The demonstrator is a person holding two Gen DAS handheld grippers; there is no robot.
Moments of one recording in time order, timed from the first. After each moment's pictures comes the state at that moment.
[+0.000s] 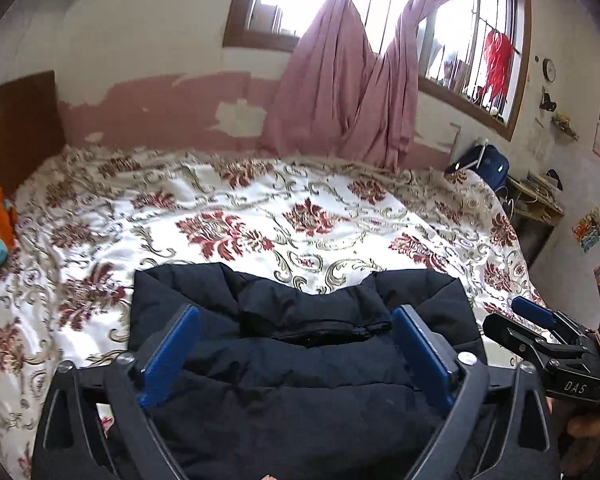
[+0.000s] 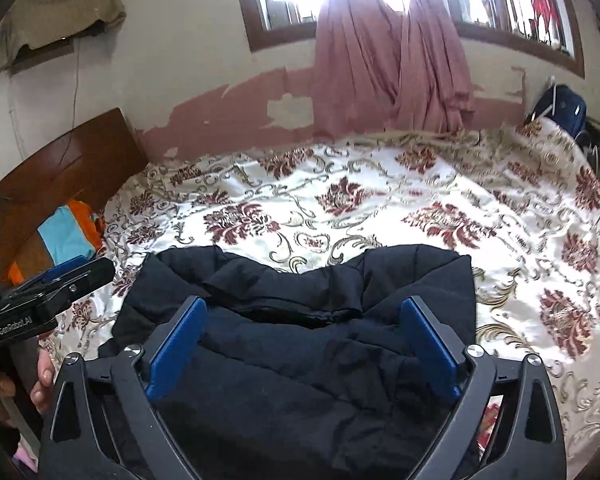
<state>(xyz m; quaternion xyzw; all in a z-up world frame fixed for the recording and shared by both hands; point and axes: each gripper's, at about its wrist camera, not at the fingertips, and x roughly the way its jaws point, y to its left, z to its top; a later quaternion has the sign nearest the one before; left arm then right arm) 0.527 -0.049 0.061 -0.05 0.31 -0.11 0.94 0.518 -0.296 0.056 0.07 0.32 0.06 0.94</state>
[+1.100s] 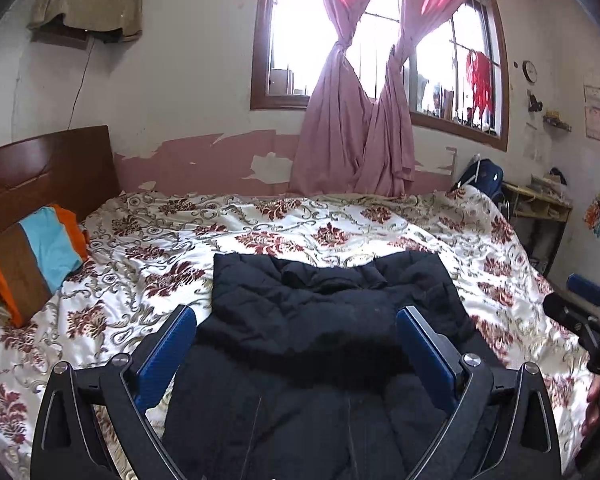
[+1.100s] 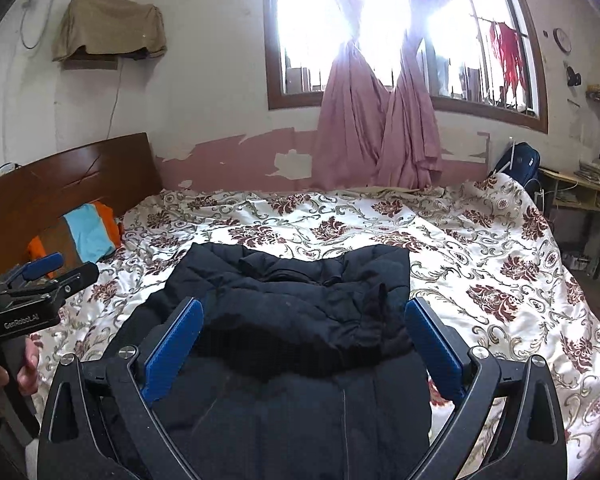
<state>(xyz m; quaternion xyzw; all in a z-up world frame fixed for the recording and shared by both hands) 0.289 -0.028 0.078 -0.01 0.22 -0.05 0.97 0.270 -0.281 0.093 0.02 0.21 0.03 0.98</state>
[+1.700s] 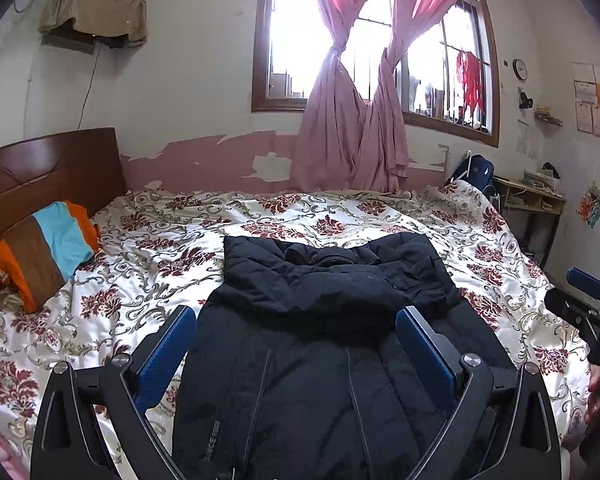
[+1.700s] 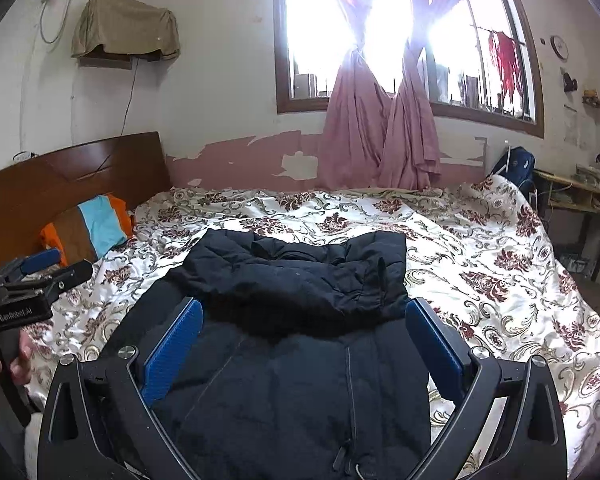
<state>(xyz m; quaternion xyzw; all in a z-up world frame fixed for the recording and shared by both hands) 0.213 -0.016 0.063 0.00 0.21 -0.05 0.98 0.194 -0.273 0.072 0.01 0.19 0.03 0.98</state>
